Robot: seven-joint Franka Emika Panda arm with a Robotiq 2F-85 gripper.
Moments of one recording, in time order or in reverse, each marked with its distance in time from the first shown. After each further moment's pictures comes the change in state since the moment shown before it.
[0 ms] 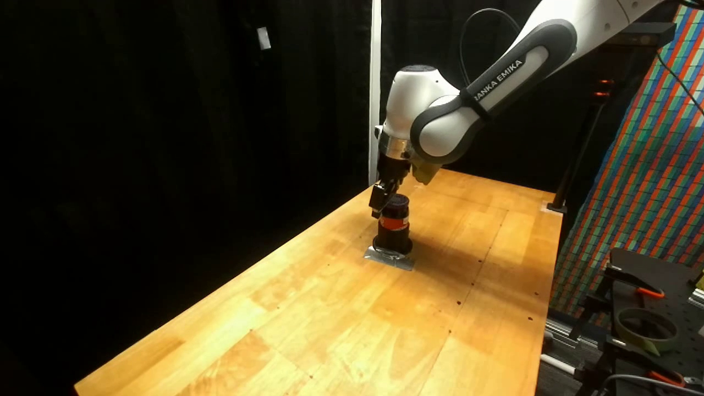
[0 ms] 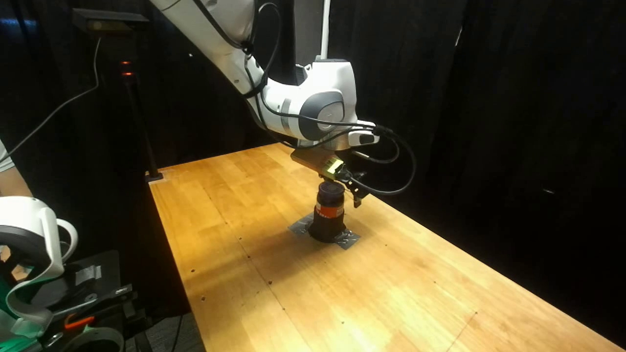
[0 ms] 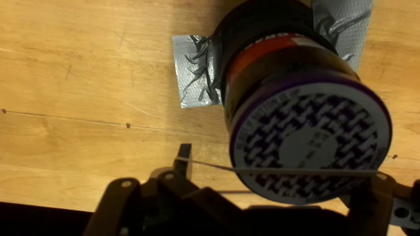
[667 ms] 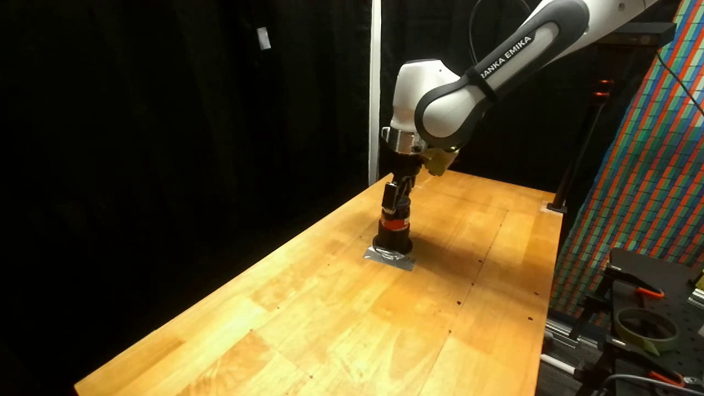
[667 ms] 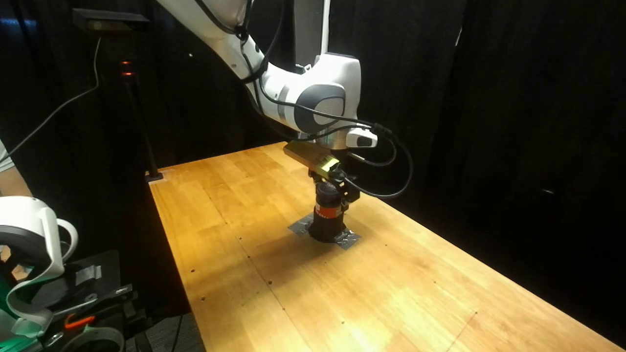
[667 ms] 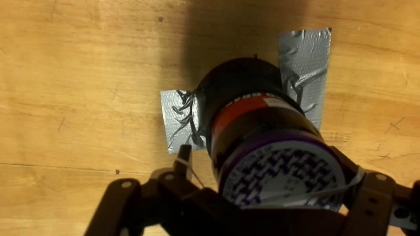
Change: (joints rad) arm -0.067 -0.063 0.065 -0.050 0.095 -0.140 -0.085
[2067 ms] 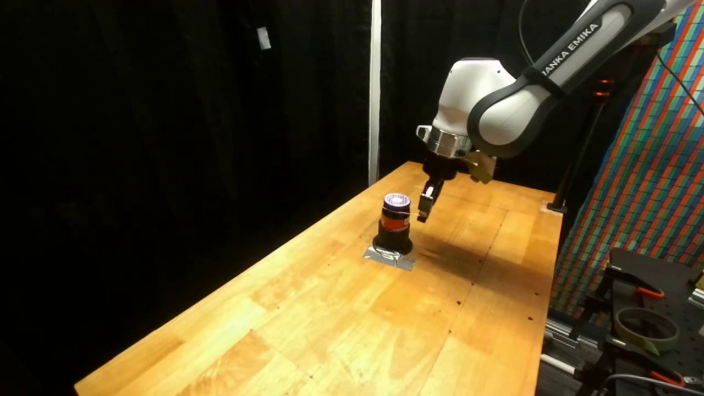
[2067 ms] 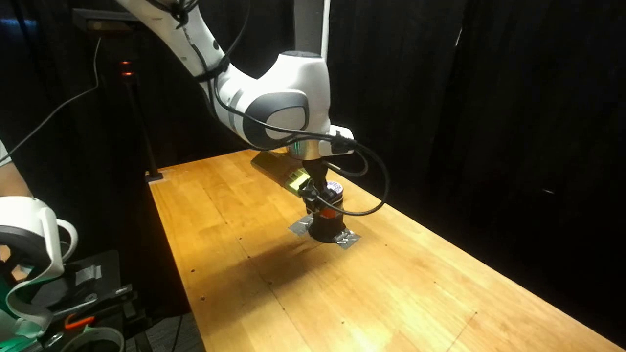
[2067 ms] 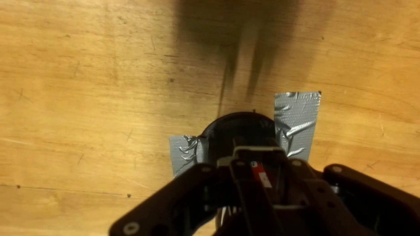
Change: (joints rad) arm -0.032 -0.217 0.014 -0.386 0.037 0.273 -0.086
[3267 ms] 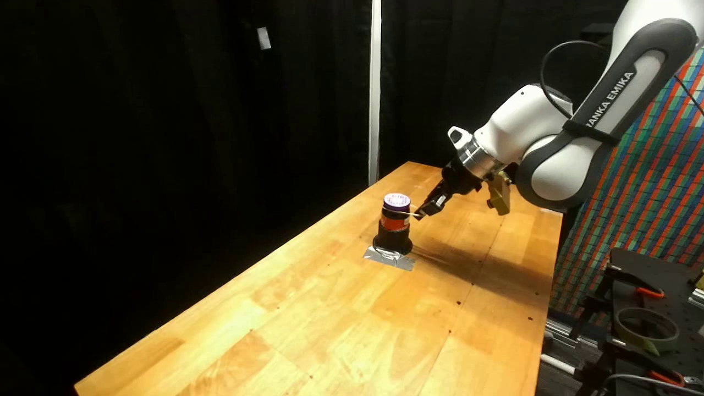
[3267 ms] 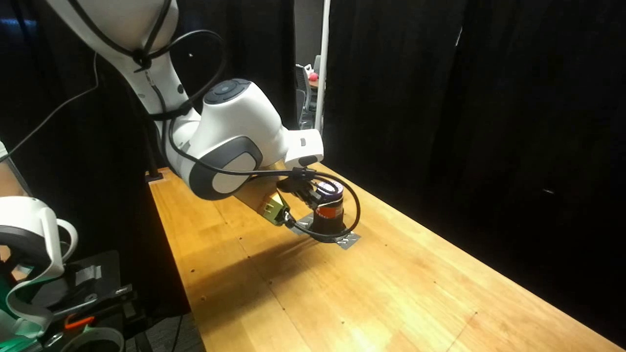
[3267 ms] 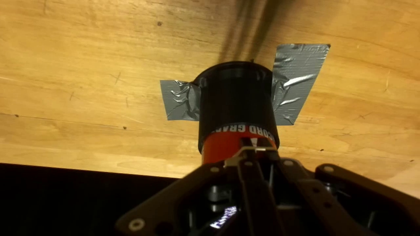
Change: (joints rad) arm -0.052 0.003 0.067 -0.273 -0.034 0.695 -0.013
